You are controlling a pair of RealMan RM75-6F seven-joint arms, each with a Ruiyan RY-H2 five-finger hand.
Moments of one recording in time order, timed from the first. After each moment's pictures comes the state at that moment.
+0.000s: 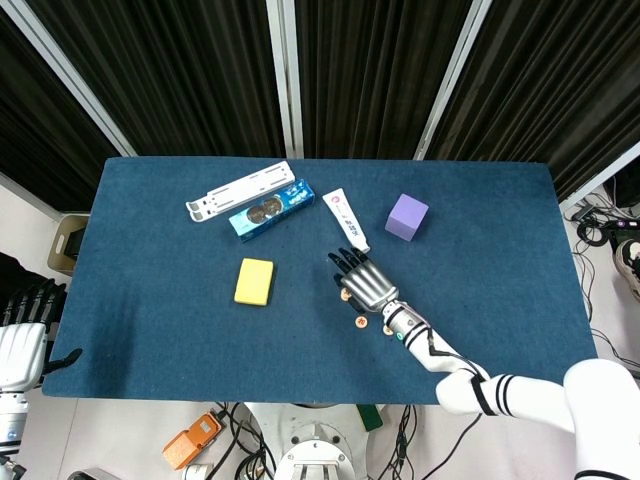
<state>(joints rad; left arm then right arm) -0.03 -1.22 -0.03 -1.45 1.46 1.50 0.05 0.85 -1.66 0.14 -1.36 -1.19 0.83 -0.49</state>
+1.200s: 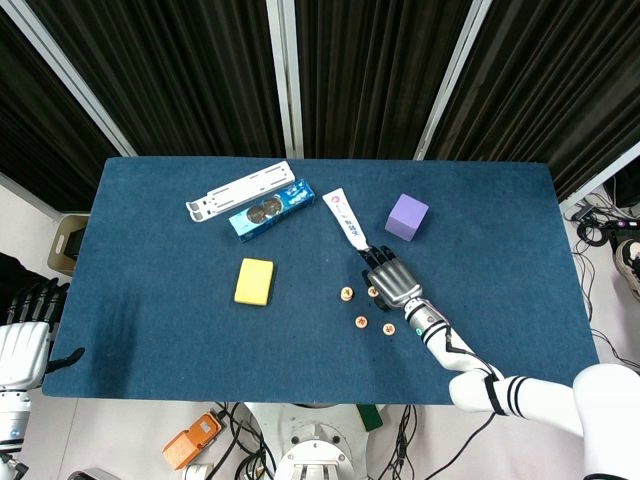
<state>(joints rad) -0.04 -1.23 -0.03 -1.45 1.46 1.49 0.05 0.82 -1.65 0.10 -1.31 -1.10 0.81 -0.48</state>
